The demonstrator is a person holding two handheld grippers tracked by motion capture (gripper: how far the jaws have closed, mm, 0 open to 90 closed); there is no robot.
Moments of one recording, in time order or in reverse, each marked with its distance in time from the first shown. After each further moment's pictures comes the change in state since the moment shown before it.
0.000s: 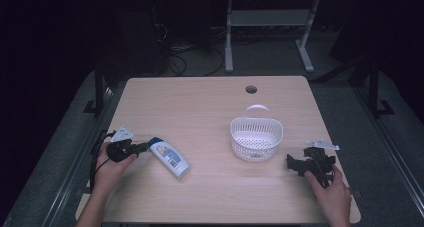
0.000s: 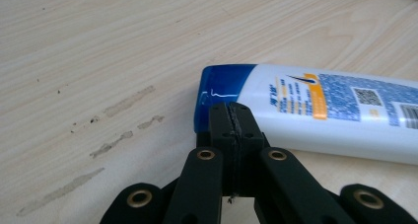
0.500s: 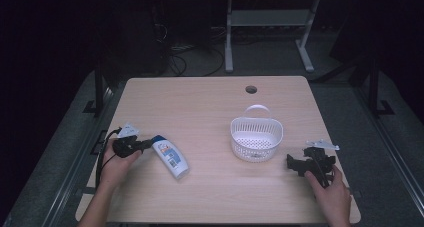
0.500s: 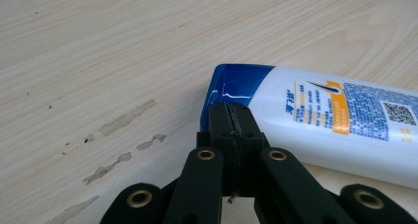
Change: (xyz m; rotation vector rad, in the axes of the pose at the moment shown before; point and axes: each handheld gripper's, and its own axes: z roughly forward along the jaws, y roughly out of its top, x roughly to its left) left arm 0.002 0.007 0.018 0.007 0.003 0.000; right arm 0.000 0.000 0.000 0.000 0.000 0.000
